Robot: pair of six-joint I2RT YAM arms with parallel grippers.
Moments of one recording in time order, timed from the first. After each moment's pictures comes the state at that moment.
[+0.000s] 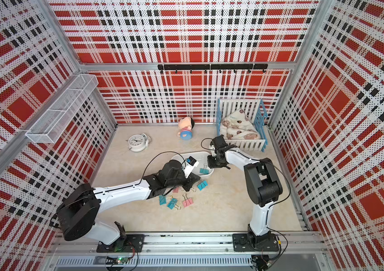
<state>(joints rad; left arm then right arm) -0.86 1.55 0.84 0.12 0.23 -0.22 0.36 1.87 1.27 -0.55 -0.21 0.21</state>
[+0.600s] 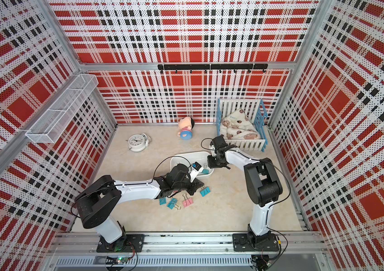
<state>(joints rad) -0.87 1.70 0.84 0.21 0.27 -0.25 0.36 1.87 1.27 -0.55 -0.21 0.21</state>
